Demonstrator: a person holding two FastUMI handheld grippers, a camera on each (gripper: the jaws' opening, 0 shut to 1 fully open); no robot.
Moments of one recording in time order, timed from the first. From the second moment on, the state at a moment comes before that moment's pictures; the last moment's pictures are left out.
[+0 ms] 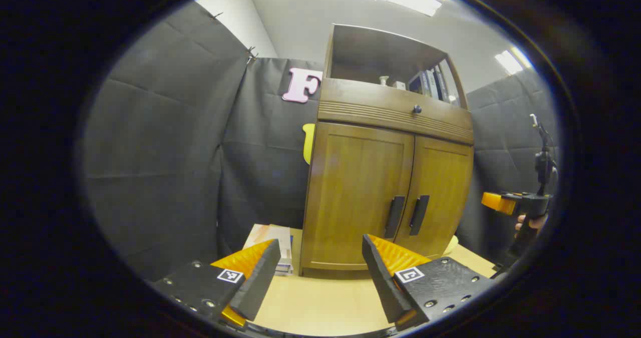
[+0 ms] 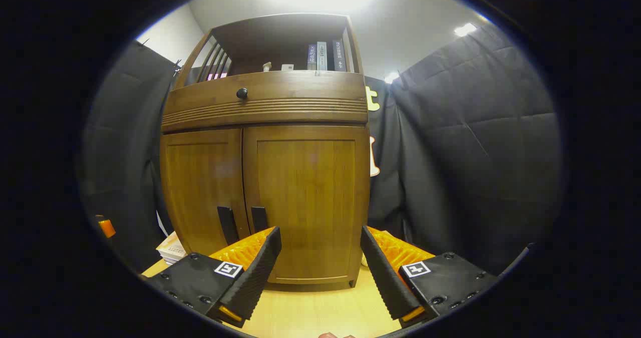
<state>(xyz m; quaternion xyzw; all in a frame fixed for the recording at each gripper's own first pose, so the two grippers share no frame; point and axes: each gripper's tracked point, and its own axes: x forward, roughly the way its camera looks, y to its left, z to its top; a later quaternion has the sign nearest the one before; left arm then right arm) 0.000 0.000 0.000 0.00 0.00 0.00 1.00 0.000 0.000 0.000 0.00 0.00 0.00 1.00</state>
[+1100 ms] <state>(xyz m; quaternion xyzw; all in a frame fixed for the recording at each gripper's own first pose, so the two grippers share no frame) -0.016 -0.022 -0.026 -0.01 0.03 -0.01 1.00 0.020 0.034 -0.014 0.01 0.03 0.06 1.00</state>
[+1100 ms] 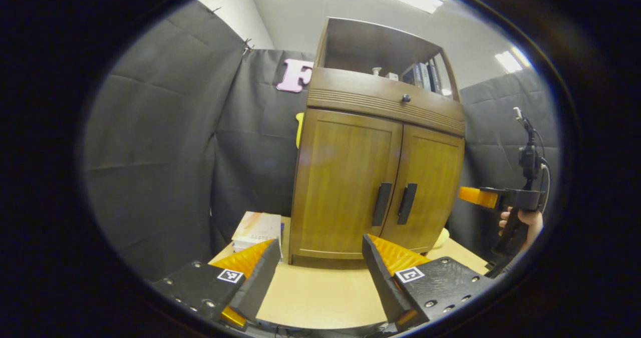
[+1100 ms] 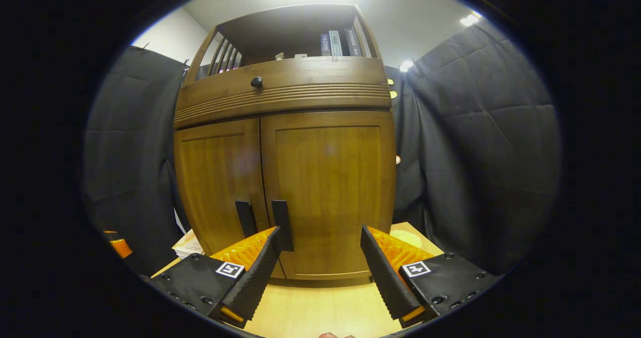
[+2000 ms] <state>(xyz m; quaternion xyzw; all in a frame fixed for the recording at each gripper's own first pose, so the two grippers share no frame) -0.012 -0.030 -0.036 0.00 0.05 0.02 1.00 0.127 0.102 -0.010 0.05 0.05 0.11 0.99</state>
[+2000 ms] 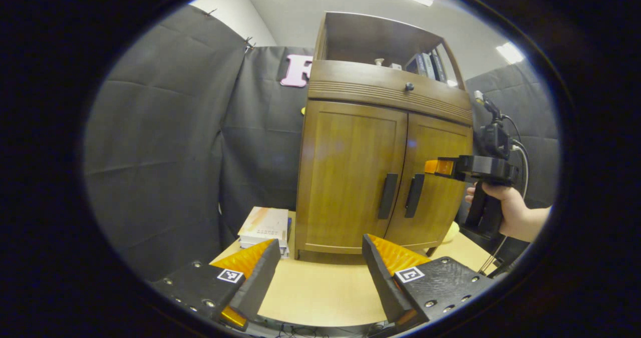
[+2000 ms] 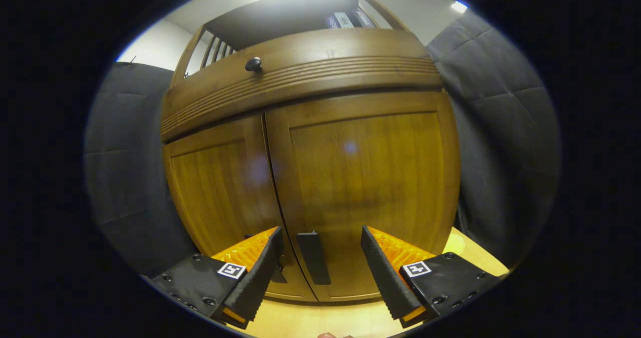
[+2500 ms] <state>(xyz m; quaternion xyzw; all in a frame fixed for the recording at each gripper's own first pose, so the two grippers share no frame) -0.013 -0.010 -0.052 -0.01 0.07 0.10 0.99 0.171 0.124 -0.051 0.01 0.09 0.13 0.99</state>
